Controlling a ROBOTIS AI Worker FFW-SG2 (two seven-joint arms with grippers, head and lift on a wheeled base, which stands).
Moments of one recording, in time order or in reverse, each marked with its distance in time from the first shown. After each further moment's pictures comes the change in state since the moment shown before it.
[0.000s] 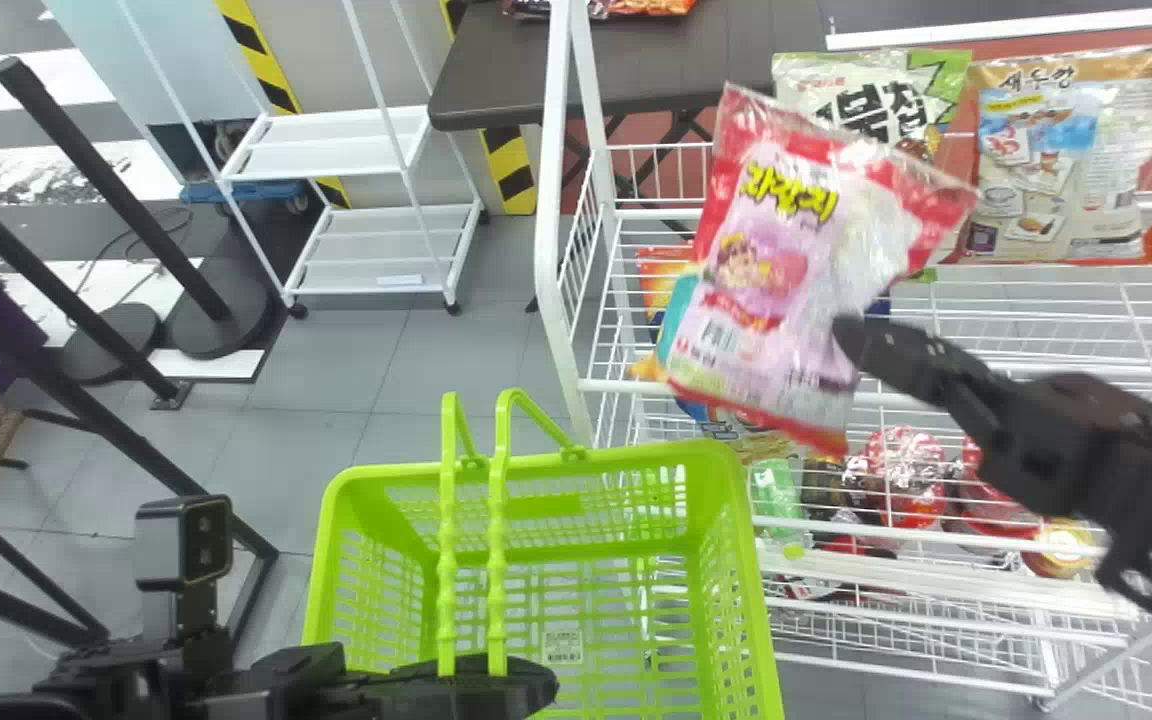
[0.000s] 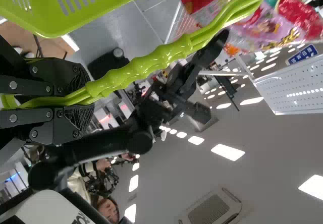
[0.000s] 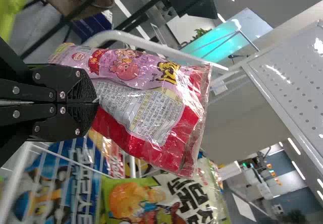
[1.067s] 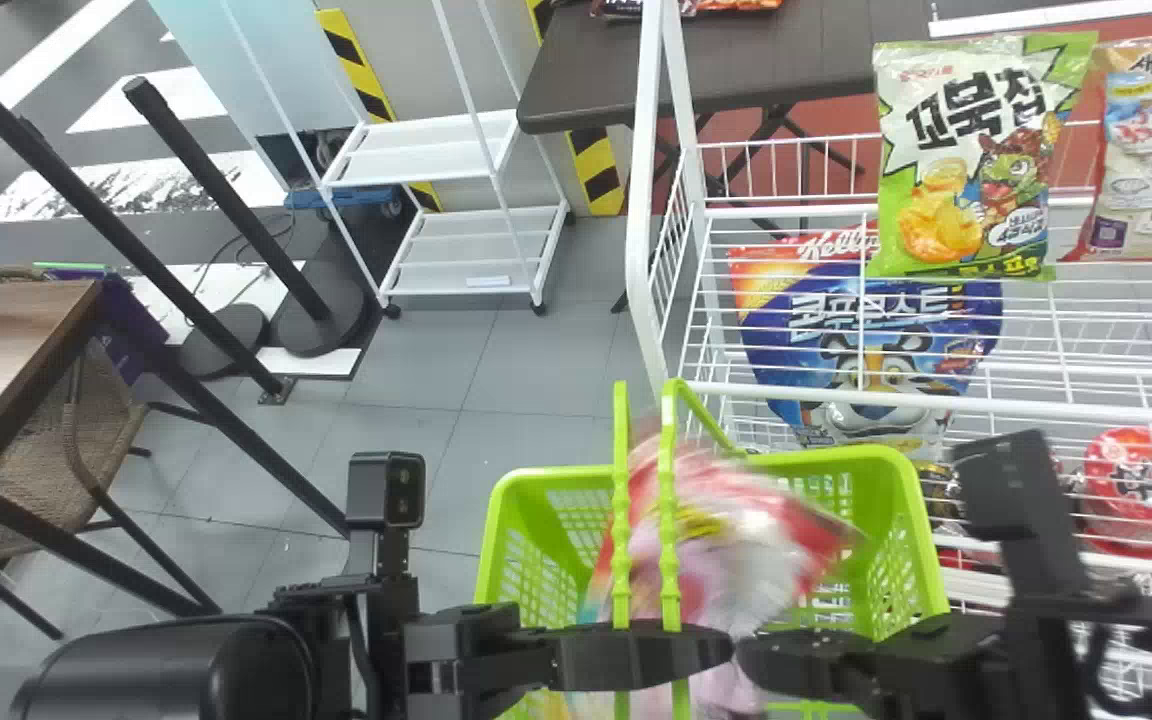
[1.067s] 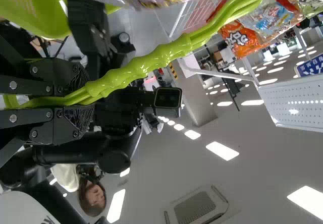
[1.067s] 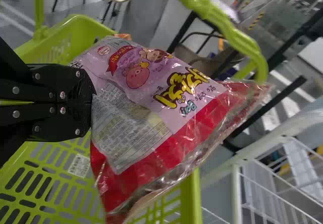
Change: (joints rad) left arm -0.145 -0.075 -0.096 0.013 -0.088 0.208 0.000; right arm -0.081 -0.039 0.349 0.051 0.093 0.530 -0.050
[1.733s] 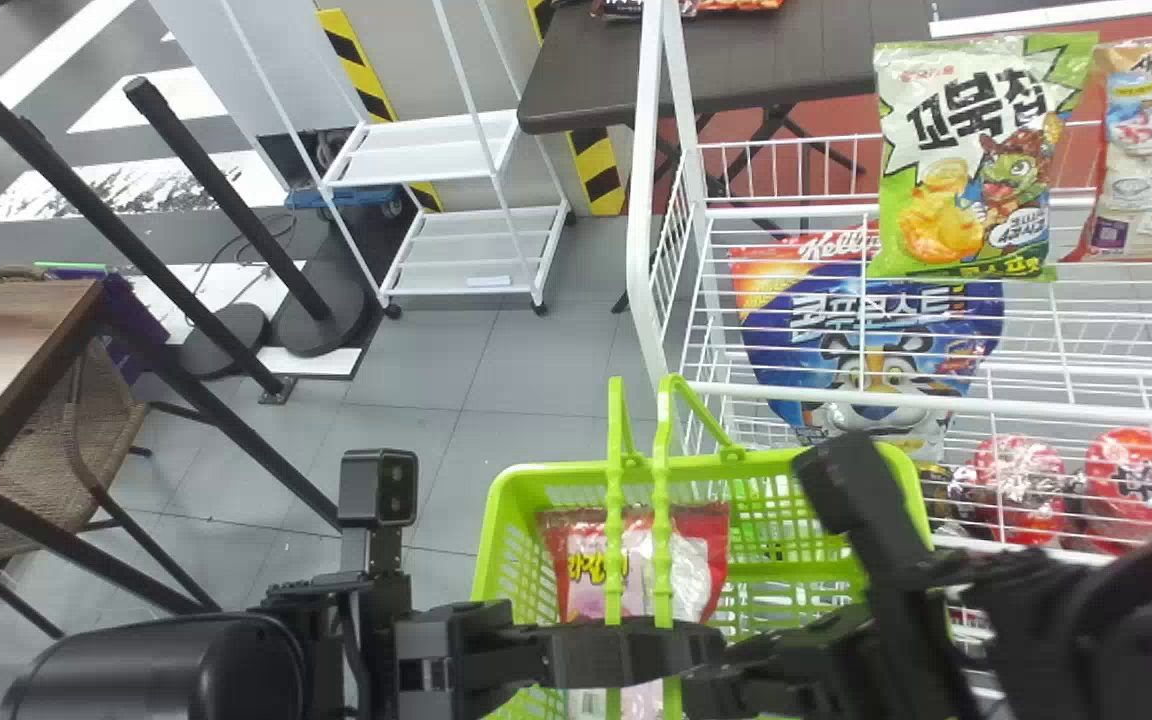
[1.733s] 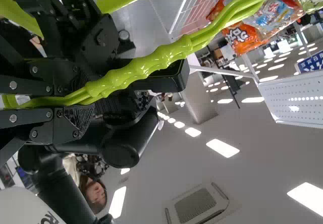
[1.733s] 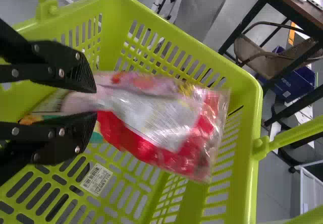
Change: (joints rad) left arm 0.000 0.010 0.012 0.000 0.015 0.000 0.000; right arm -0.167 0.018 0.149 0.178 -0.024 0.043 -0.090
